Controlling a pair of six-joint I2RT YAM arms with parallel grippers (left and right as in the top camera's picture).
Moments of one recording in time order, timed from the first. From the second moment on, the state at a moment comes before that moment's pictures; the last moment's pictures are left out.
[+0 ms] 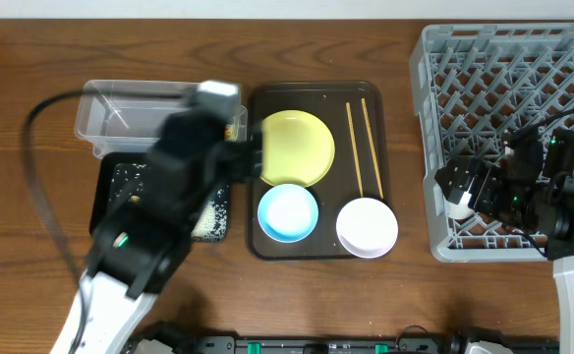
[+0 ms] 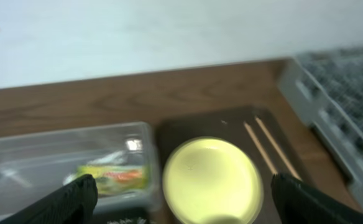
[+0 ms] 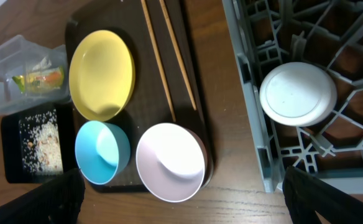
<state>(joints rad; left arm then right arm) -0.41 1.00 1.10 -0.55 -0.15 -0.16 -0.16 1.10 1.15 -1.12 -0.42 0.27</state>
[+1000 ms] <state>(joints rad) -0.16 0.02 0.05 -0.13 -0.05 -0.11 -0.16 1.09 1.15 -1.12 -0.42 0.27</state>
